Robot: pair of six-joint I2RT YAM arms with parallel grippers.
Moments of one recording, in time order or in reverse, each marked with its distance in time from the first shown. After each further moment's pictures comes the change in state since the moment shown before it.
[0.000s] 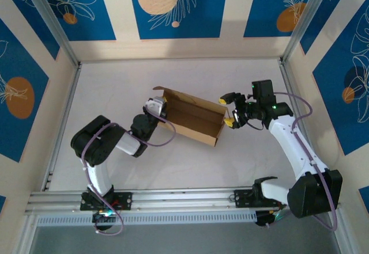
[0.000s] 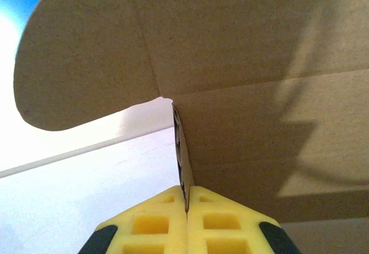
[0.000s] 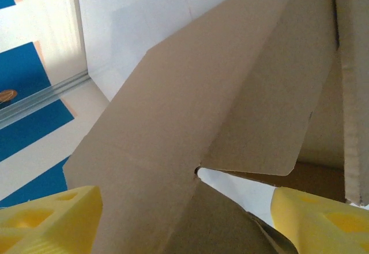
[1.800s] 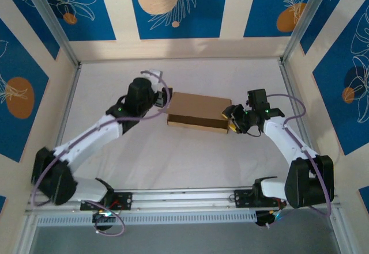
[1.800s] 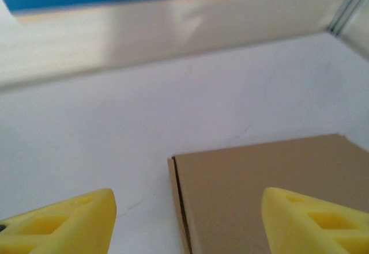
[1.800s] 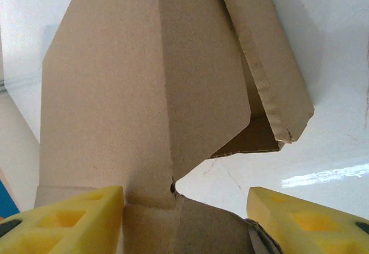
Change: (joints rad) left arm 0.024 -0.421 0.600 -1.562 0.071 -0.316; right arm -0.042 0.084 -0.156 0.100 0.153 -0.346
